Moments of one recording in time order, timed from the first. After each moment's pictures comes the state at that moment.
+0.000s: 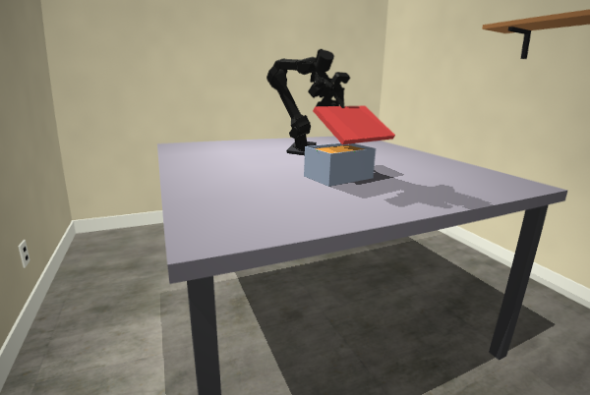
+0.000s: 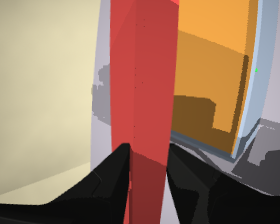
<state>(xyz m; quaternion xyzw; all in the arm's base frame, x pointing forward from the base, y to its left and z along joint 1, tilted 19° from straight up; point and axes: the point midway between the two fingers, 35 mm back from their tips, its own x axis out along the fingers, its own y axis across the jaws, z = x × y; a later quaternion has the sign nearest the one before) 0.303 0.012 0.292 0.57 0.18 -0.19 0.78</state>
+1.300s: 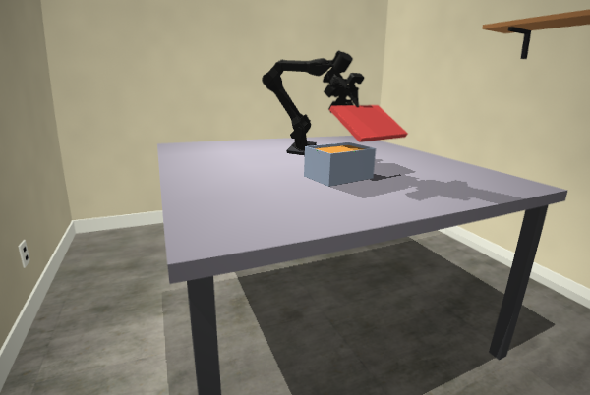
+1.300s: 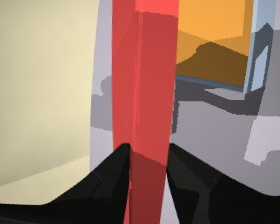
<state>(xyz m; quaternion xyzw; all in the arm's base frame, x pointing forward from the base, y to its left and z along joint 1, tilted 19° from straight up) 0.293 0.087 0.270 0.57 0.18 -0.19 0.78</state>
